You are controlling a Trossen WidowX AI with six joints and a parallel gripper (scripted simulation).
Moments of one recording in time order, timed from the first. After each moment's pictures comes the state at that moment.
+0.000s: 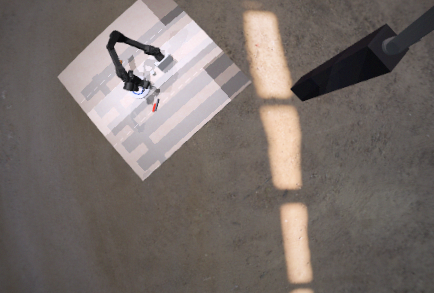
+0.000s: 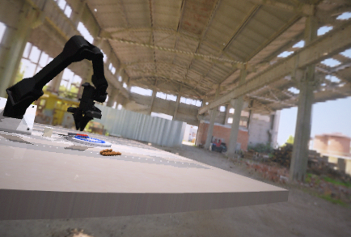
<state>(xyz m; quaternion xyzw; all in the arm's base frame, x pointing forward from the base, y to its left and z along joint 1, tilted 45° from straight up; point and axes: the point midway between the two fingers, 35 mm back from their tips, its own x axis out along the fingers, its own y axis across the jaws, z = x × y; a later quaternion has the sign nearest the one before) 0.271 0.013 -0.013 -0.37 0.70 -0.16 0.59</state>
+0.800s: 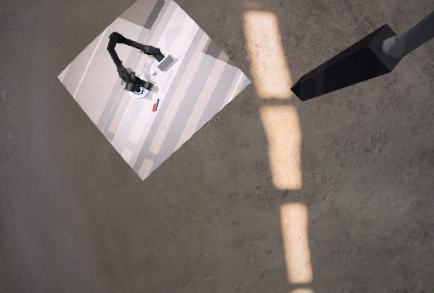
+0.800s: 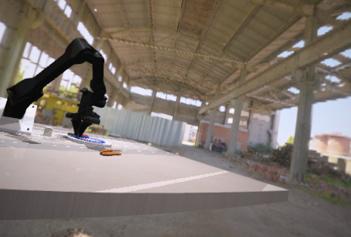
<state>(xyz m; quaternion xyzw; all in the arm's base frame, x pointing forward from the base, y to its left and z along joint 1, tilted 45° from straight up) 0.270 -0.006 -0.032 -0.37 0.70 -0.16 0.59</state>
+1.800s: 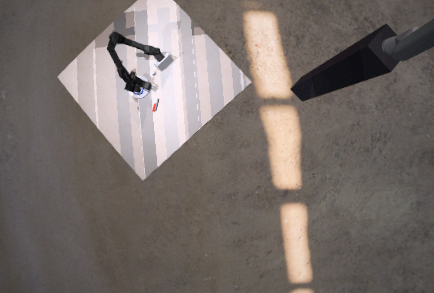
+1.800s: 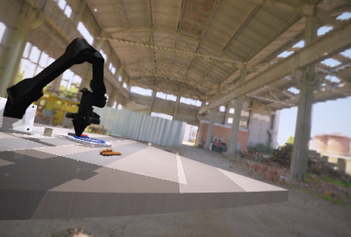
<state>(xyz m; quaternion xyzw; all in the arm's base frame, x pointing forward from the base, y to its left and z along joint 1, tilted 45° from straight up) 0.270 -0.007 -0.033 -0.37 0.70 -0.16 0.59</state>
